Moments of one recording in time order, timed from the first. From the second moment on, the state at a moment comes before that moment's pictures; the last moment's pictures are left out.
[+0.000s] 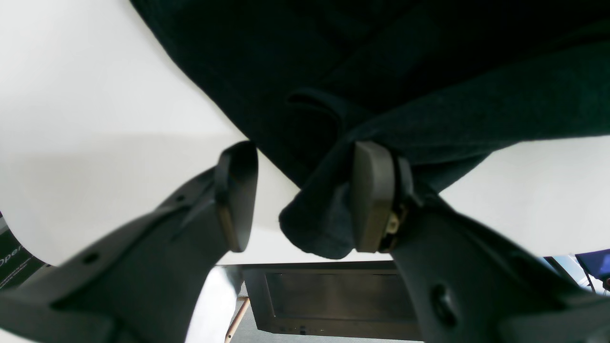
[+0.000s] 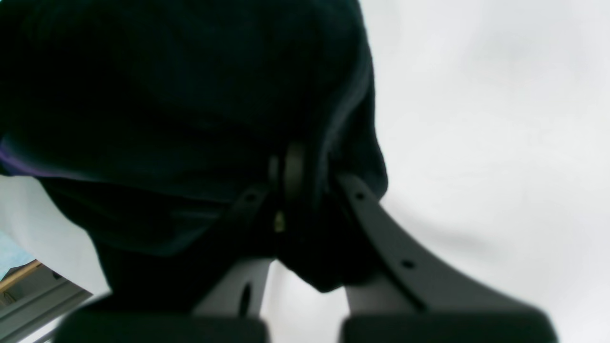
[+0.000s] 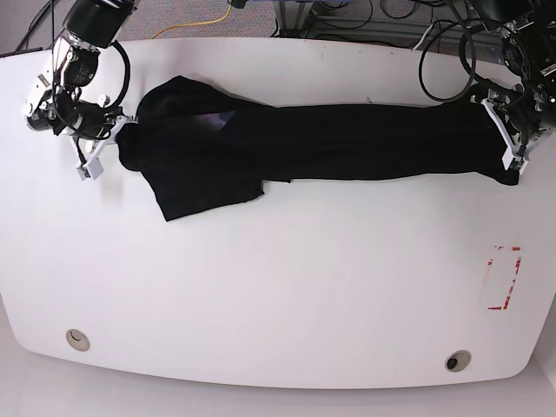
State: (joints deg) left arm 8.3 -17.3 -35.4 101.3 -20.5 -41.9 83.1; right arm -3.0 14.9 36.0 83.6 40.0 40.0 -80.2
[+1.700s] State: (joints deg) left arm 2.5 -22.7 -45.5 89.7 -38.2 -41.9 83.4; right arm -3.0 13.4 36.0 83.6 40.0 40.0 -80.1
